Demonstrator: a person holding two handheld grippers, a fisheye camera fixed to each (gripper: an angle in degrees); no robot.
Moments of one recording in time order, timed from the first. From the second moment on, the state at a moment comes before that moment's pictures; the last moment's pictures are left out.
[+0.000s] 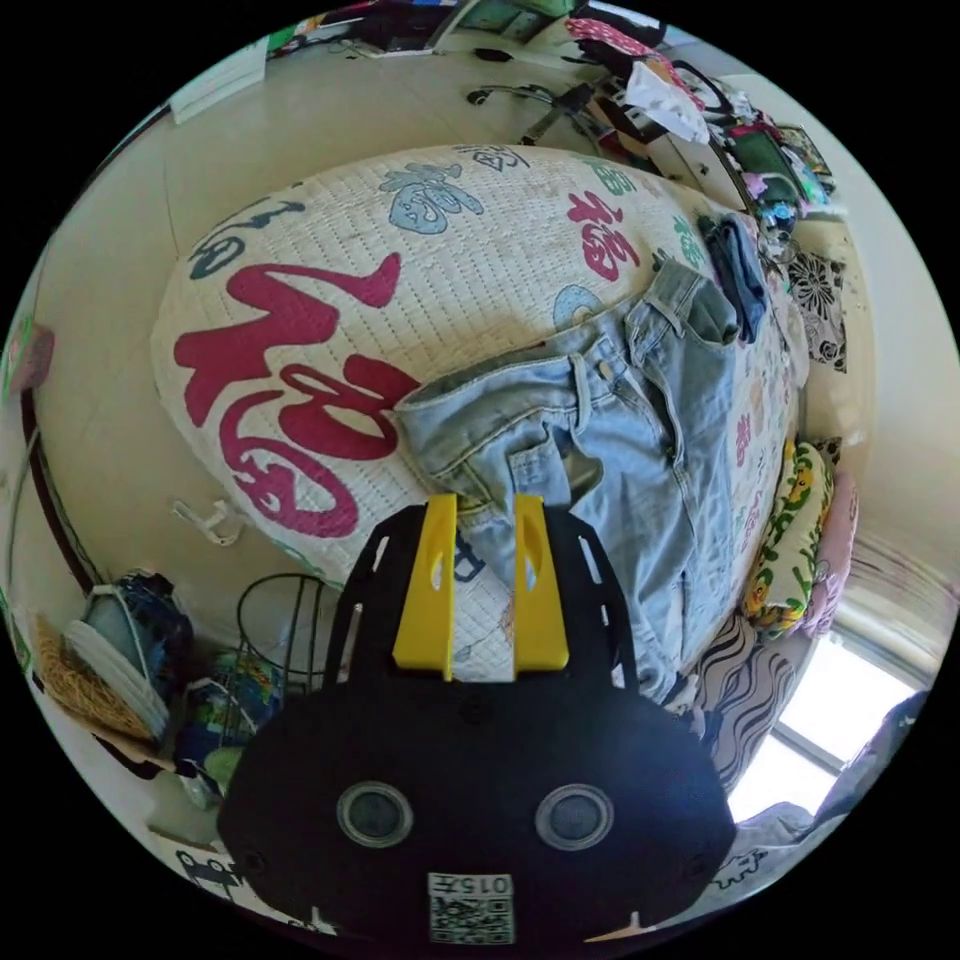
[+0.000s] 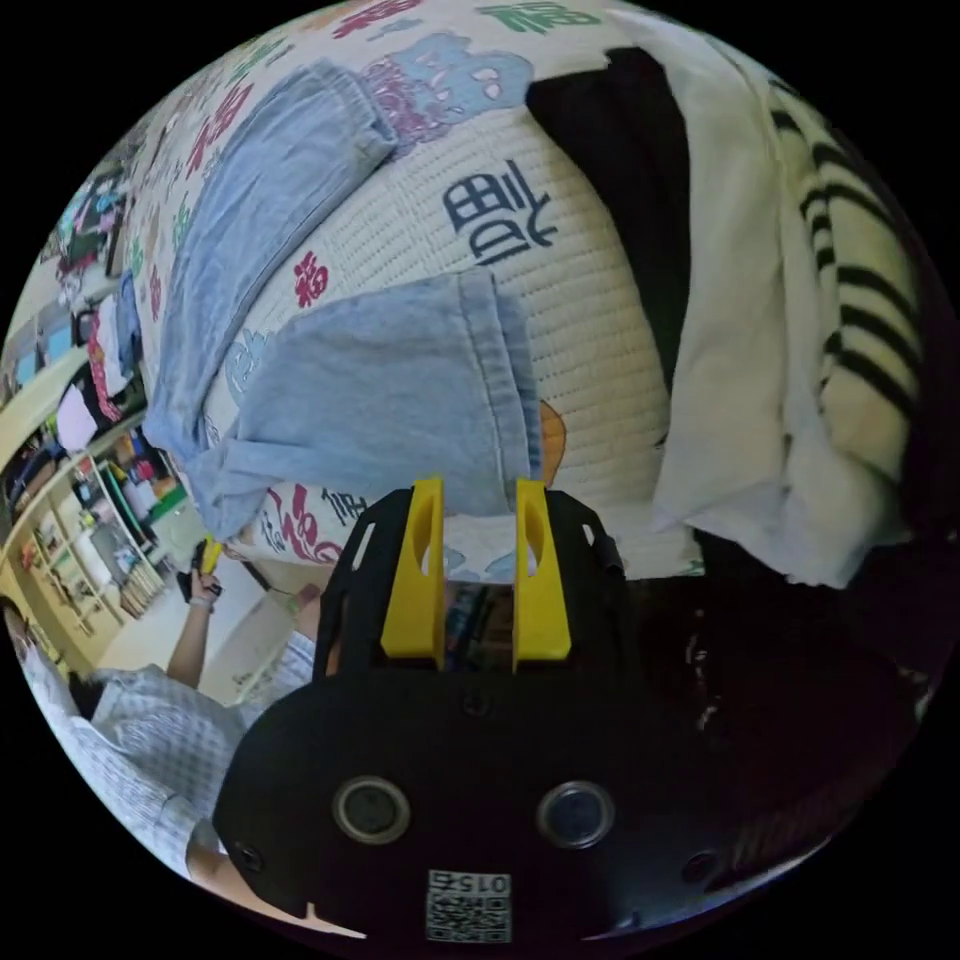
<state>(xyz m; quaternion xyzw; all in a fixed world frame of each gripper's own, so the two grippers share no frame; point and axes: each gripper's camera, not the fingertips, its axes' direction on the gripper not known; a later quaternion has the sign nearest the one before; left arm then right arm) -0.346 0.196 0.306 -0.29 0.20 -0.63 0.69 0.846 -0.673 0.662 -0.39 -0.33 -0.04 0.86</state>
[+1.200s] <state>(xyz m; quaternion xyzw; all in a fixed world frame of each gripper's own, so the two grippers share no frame) -0.305 0.121 0.423 -0.46 0.17 -0.44 0.75 0.853 -0.672 0.669 -0.51 -0.25 -0.21 0.80</state>
